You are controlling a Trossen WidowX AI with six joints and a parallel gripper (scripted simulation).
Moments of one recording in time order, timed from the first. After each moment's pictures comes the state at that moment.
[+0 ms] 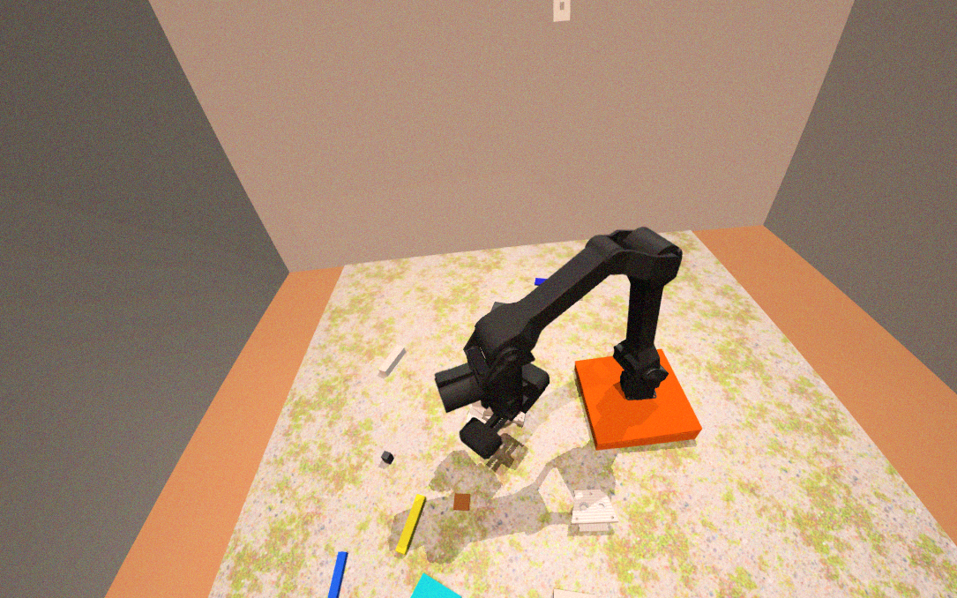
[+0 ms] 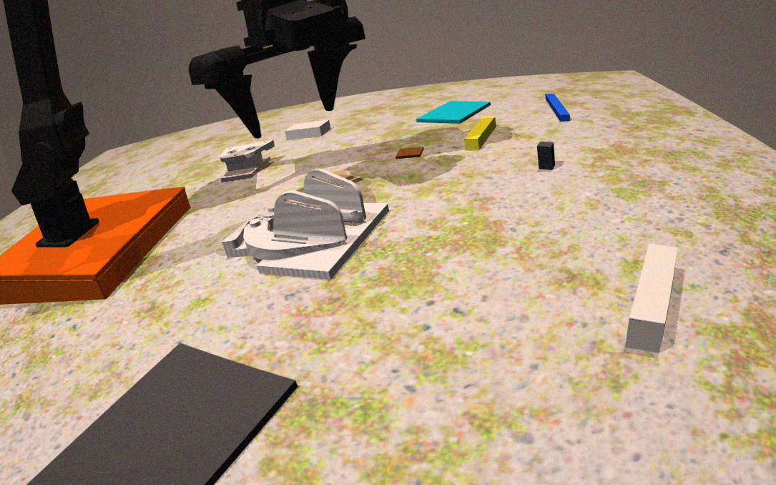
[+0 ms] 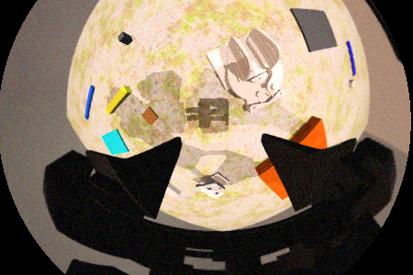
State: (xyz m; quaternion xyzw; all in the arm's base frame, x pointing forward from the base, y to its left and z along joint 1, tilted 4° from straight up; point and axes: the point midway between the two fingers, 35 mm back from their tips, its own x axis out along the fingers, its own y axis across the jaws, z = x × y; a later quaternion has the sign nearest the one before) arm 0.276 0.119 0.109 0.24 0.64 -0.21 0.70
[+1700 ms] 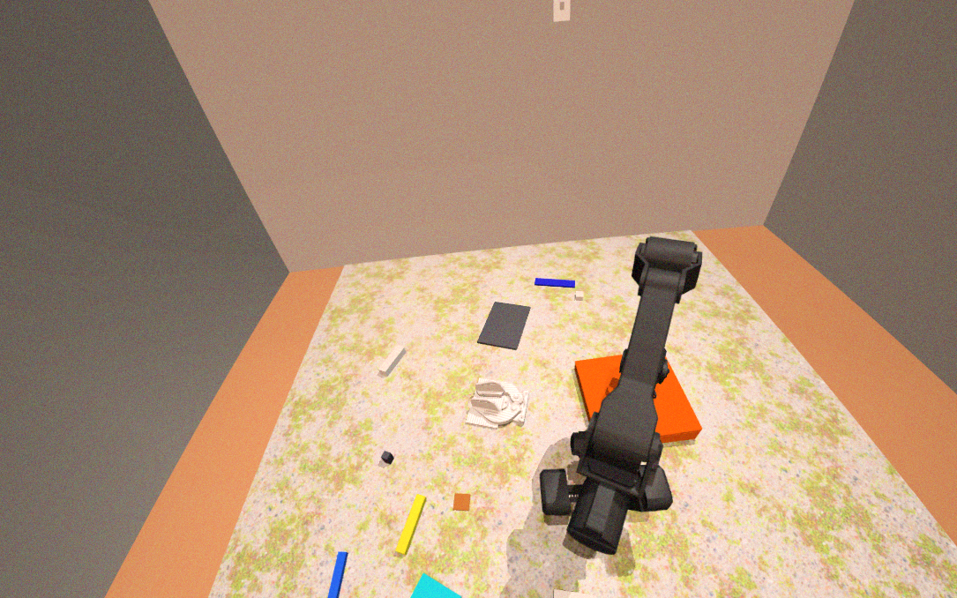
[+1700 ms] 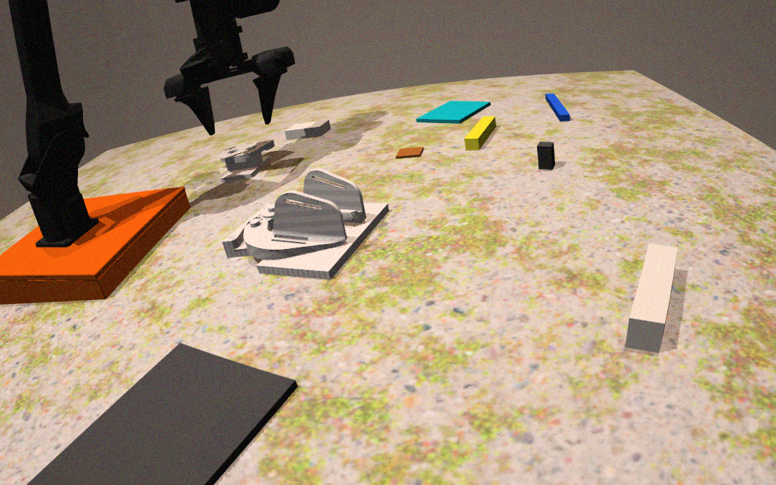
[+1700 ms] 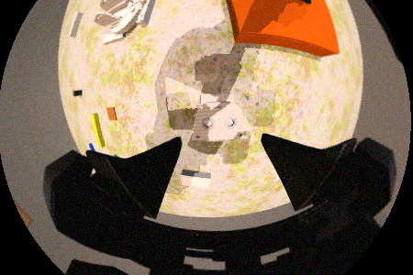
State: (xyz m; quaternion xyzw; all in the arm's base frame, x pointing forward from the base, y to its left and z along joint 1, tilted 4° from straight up) arm 0.134 0.253 0.075 0.52 0.49 -0.47 0.52
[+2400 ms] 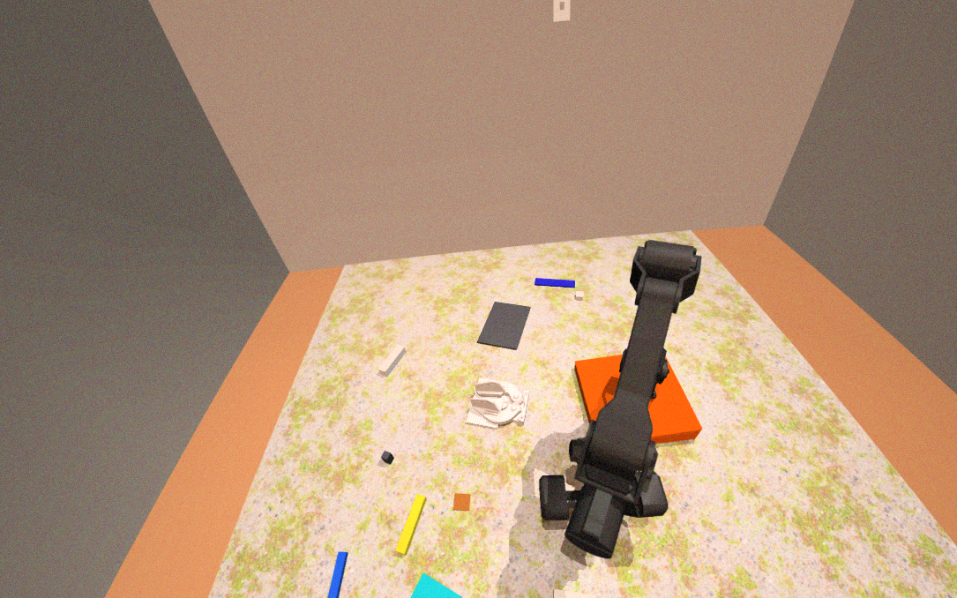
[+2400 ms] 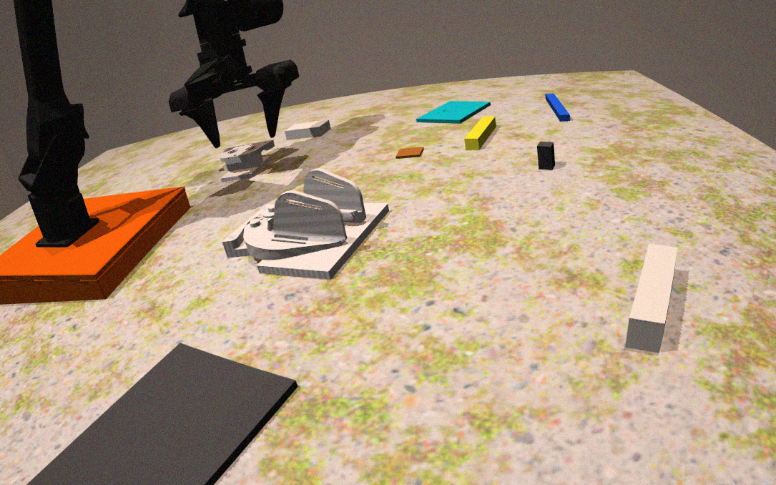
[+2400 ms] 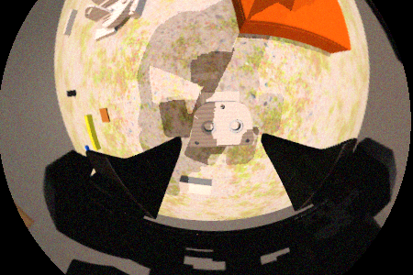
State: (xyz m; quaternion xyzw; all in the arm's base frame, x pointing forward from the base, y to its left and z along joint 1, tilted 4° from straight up) arm 0.137 0.255 0.053 0.52 0.49 -0.47 0.51
